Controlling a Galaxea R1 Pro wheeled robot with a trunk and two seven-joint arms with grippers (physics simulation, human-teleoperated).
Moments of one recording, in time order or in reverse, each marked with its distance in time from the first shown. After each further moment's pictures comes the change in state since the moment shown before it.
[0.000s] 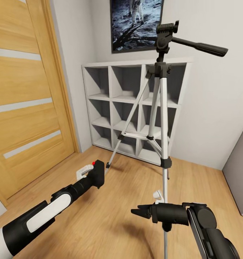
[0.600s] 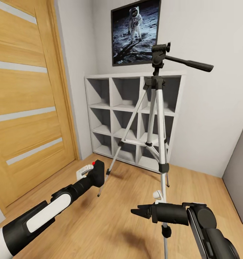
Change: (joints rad) left arm 0.000 0.000 0.000 0.000 0.000 0.000 0.000; right arm 0.000 0.001 0.000 -0.001 0.000 0.000 0.000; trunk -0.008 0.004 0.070
